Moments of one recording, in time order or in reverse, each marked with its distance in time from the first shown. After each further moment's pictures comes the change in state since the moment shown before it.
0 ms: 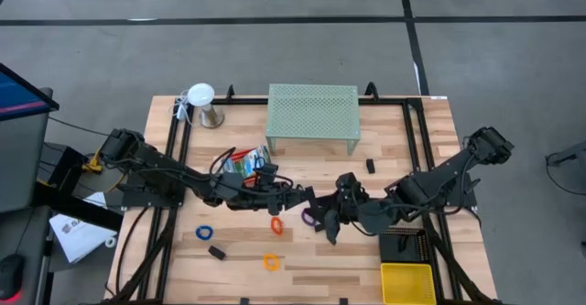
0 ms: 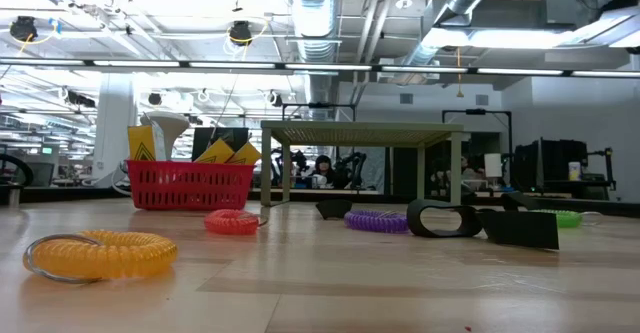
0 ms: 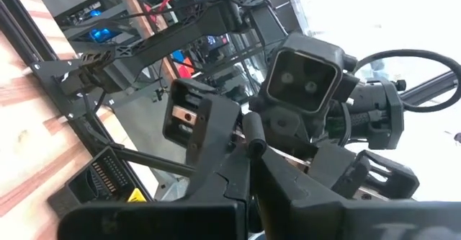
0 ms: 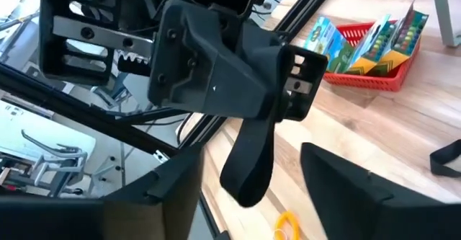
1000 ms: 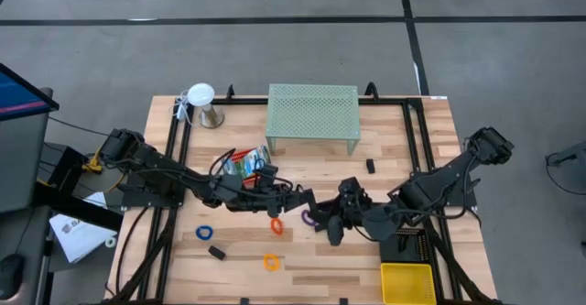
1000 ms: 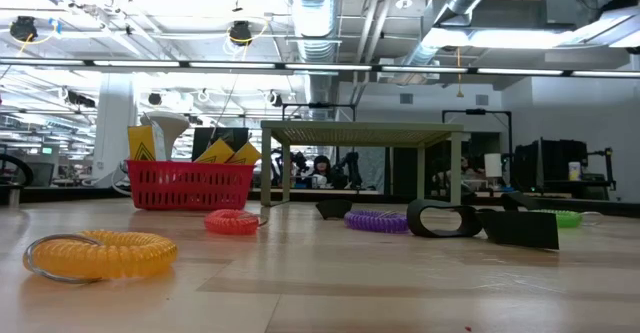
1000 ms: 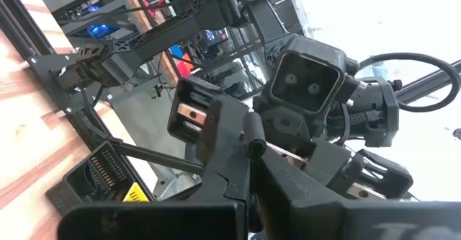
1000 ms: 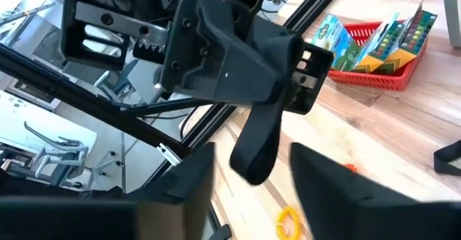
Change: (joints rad) left arm -0.012 0.000 0.000 -0.004 0.001 0.000; right arm 0.035 0.000 0.000 0.005 0.027 -0.015
